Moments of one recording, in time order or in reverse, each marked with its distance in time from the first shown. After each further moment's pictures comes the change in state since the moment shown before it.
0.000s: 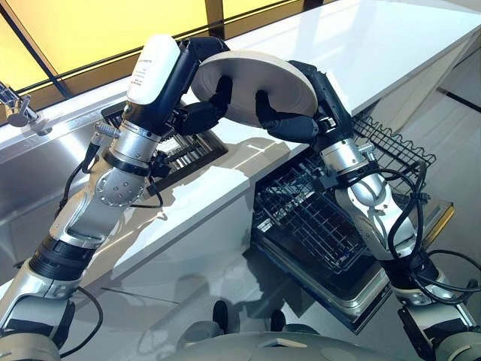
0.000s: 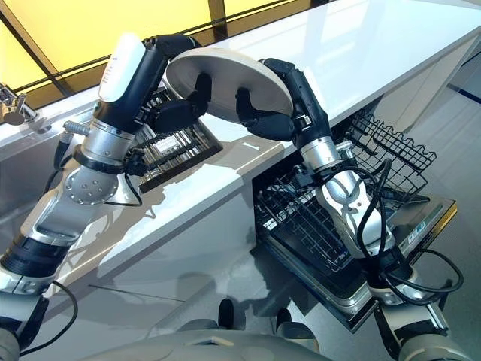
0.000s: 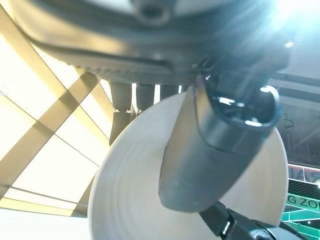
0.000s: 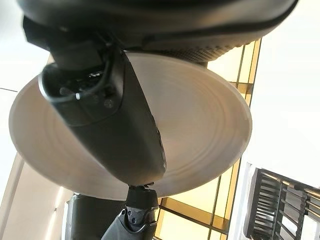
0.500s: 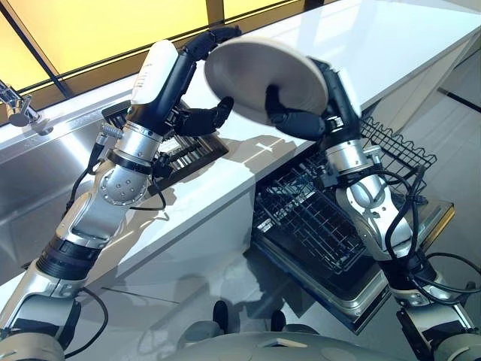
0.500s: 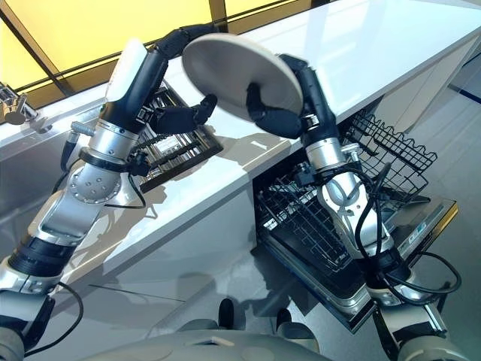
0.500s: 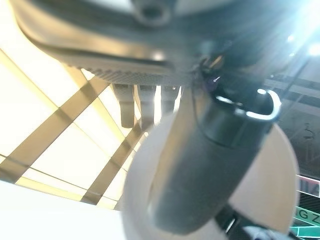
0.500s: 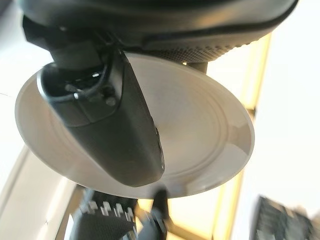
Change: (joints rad) left arm 0.014 -0.032 0.001 0.022 -0.045 0.055 -0.025; right arm 0.040 0.014 -0.073 0.036 -0.150 -0.129 -0.195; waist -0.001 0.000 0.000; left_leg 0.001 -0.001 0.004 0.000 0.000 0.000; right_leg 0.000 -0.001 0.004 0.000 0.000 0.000
